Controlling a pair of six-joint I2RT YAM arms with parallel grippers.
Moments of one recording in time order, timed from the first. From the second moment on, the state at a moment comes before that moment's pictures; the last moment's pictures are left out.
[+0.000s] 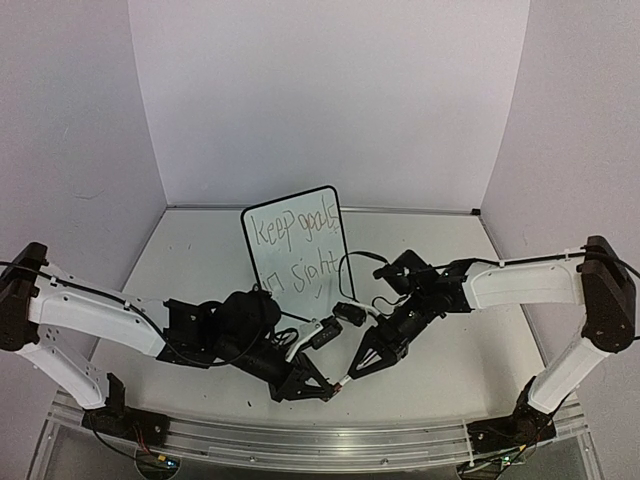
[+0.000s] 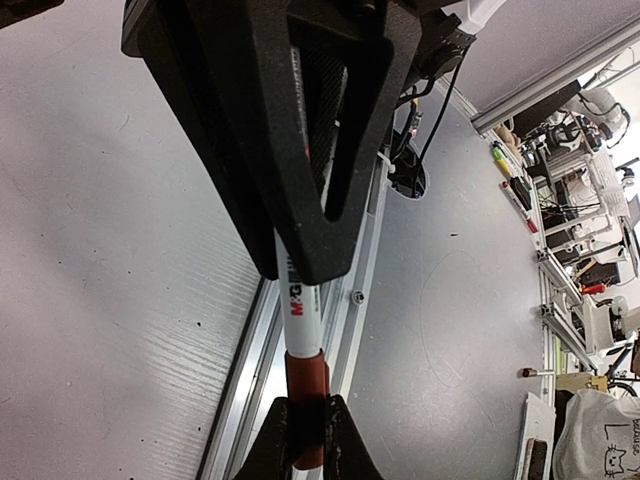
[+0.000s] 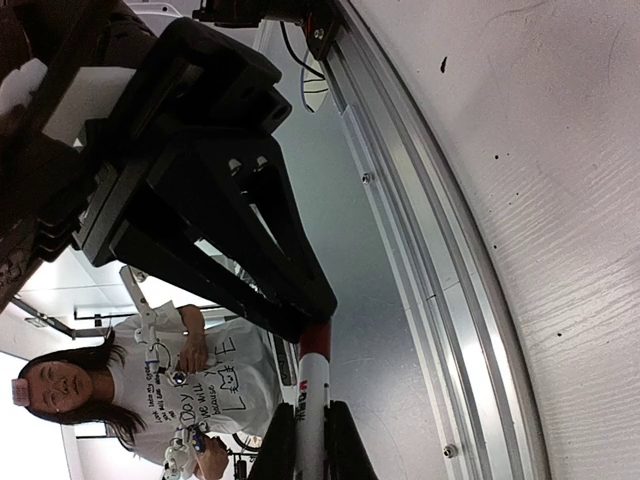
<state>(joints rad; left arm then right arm) -1.29 1.47 0.81 0.07 0.40 -0.44 0.86 1.61 0.94 -0.42 -1.17 0.38</state>
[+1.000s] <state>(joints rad) -1.25 1.29 0.81 0.10 0.24 -0.41 0.85 1.56 0.95 -0.35 -1.12 0.39</state>
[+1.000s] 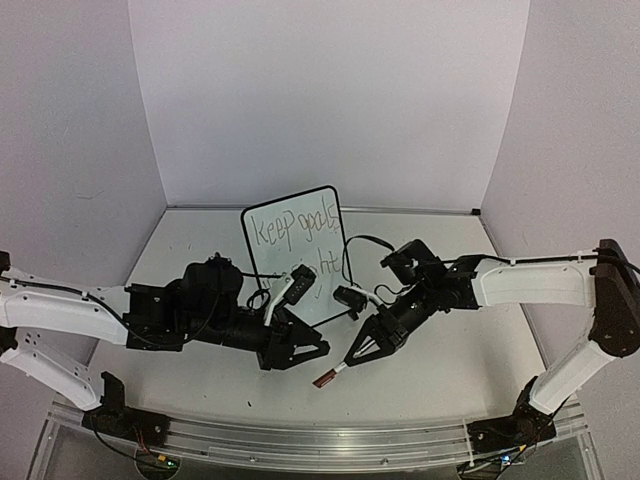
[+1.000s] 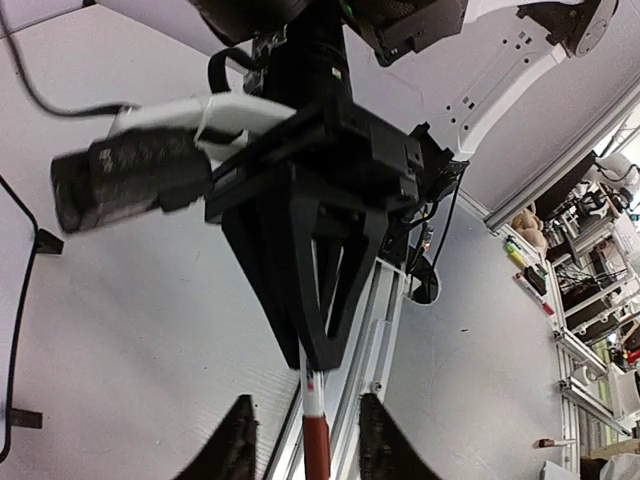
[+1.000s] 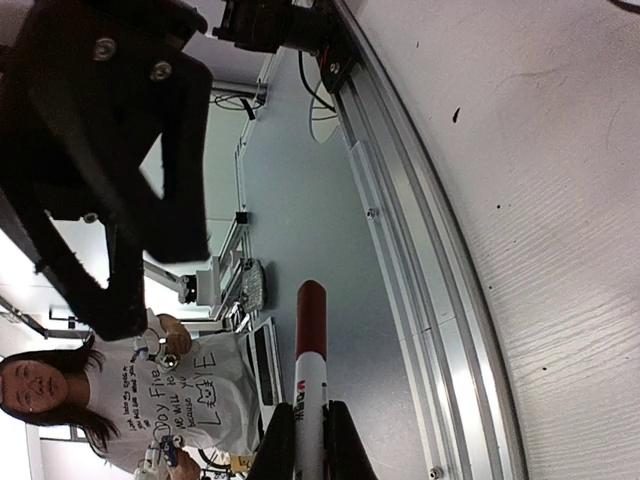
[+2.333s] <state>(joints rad) -1.25 1.40 0.91 -0.10 0.46 -0.38 0.81 1.49 0.95 -0.29 -1.23 0.44</state>
